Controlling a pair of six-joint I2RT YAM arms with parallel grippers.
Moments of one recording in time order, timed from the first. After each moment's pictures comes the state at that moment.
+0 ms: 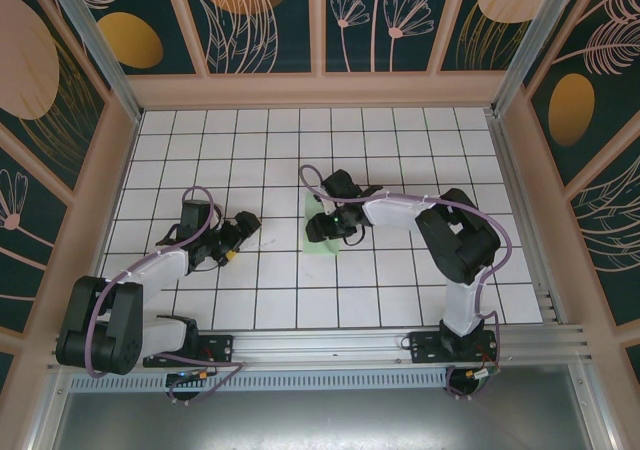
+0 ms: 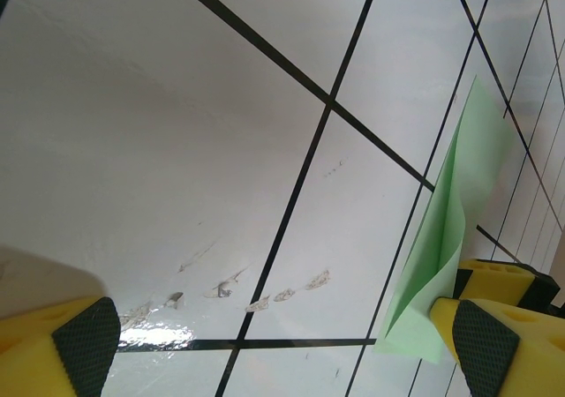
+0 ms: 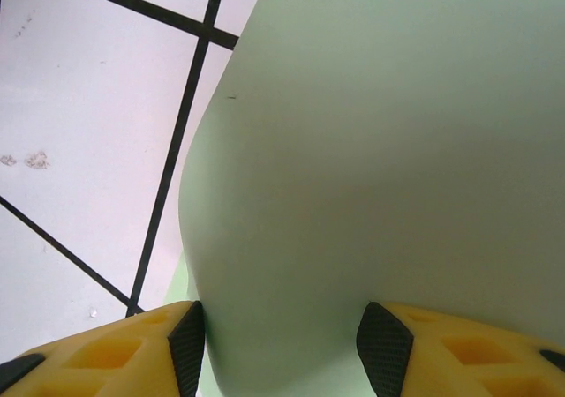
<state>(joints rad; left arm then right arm) -0.17 1.27 0.43 -0.06 0.44 -0.91 0.72 1.90 1.12 -0.36 -0.31 0.39</state>
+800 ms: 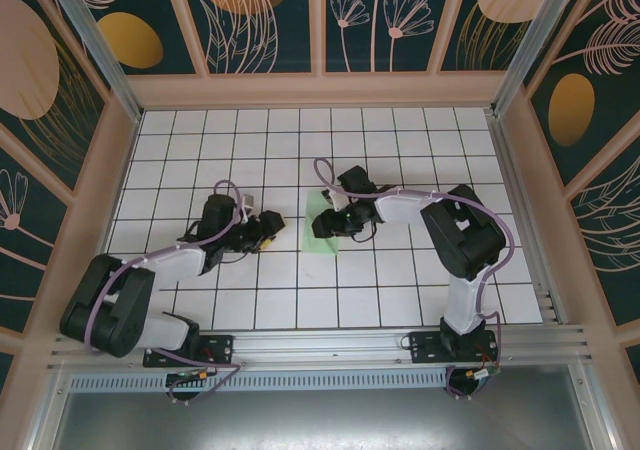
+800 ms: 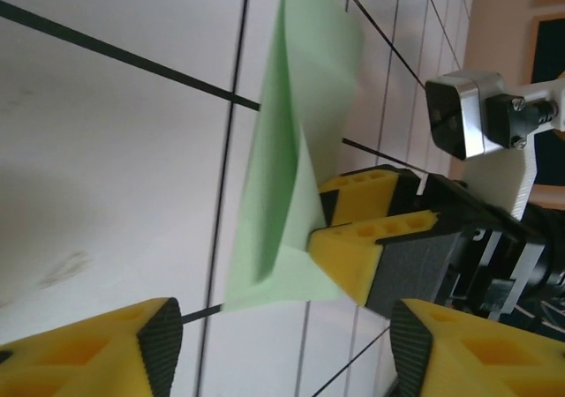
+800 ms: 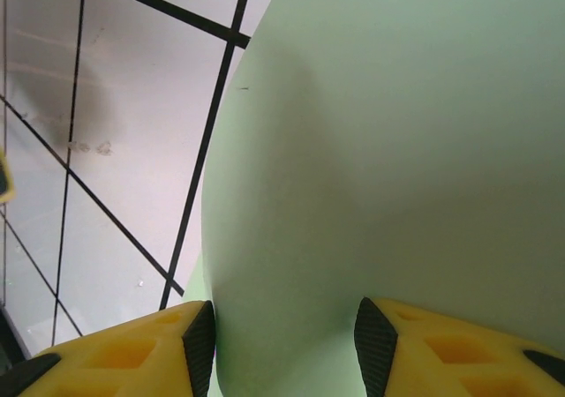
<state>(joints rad) -0.37 1.40 0.46 0.27 0.58 -1.02 0.61 1.90 1.06 -0.26 -0.55 0.35</state>
